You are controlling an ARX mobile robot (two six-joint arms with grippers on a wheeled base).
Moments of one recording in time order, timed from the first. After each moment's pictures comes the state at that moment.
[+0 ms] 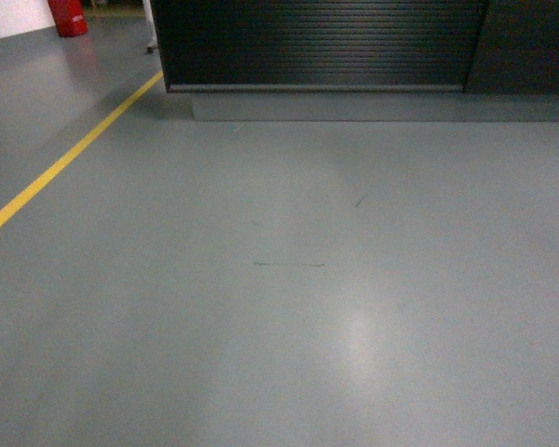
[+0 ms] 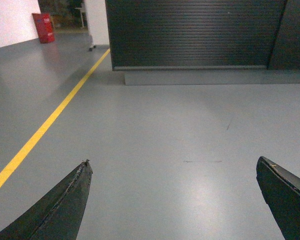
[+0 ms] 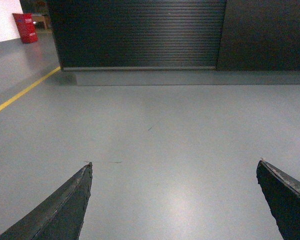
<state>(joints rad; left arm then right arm) 0.00 0.01 0.01 0.00 0.00 -0.01 0.00 0.00 0.01 0.00 0.00 0.00</state>
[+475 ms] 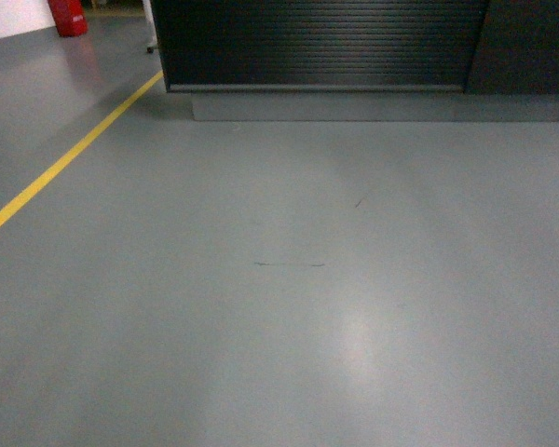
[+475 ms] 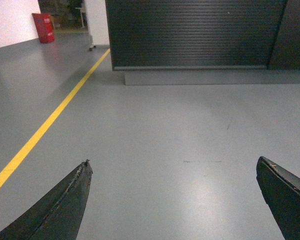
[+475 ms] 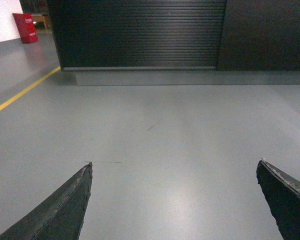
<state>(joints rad) 0.00 0.01 0.01 0.00 0.00 -0.01 0.00 0.00 0.01 0.00 0.00 0.00</state>
